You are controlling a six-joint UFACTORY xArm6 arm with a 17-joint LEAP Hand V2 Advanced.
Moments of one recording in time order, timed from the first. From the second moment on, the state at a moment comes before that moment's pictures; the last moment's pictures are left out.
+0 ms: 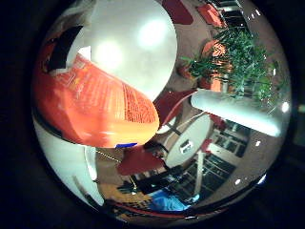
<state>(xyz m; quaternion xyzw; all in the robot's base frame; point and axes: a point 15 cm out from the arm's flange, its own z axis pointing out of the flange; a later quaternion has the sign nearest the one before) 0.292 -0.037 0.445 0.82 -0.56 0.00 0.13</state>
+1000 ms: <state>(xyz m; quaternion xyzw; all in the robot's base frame) 0.269 -0.056 0.400 0.81 -0.51 0.00 0.30</state>
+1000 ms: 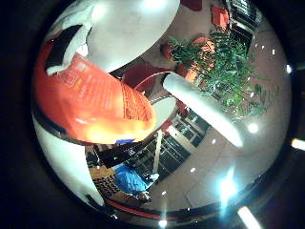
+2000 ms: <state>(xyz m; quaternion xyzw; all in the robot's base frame) 0.358 0.245 0.502 0.79 -0.48 -0.22 -0.30</state>
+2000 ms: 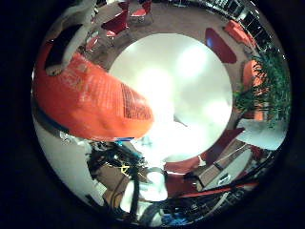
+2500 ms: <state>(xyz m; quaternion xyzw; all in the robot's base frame) 0.364 0.298 0.347 0.74 -0.45 -0.26 -0.43</state>
